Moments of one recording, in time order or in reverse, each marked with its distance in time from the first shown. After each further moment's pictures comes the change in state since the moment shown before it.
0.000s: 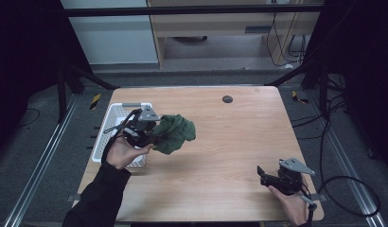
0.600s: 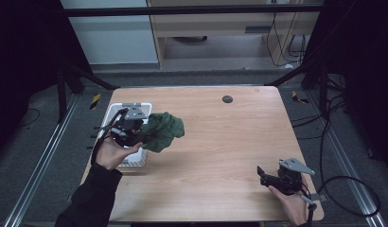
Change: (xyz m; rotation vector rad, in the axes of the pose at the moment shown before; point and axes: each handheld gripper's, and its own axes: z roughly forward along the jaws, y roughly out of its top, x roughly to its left) left arm 0.018 -0.017 -0.017 -0.002 0.061 -0.063; right arm 0.000 0.000 0.001 0.007 -0.001 0.005
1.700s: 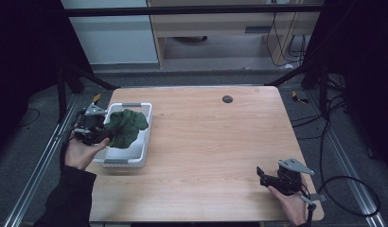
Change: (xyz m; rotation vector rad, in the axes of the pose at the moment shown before) left arm 0.069 -0.057 -0.032 0.029 0.167 -0.227; right arm 0.001 -0.001 0.001 0.011 0.000 0.008
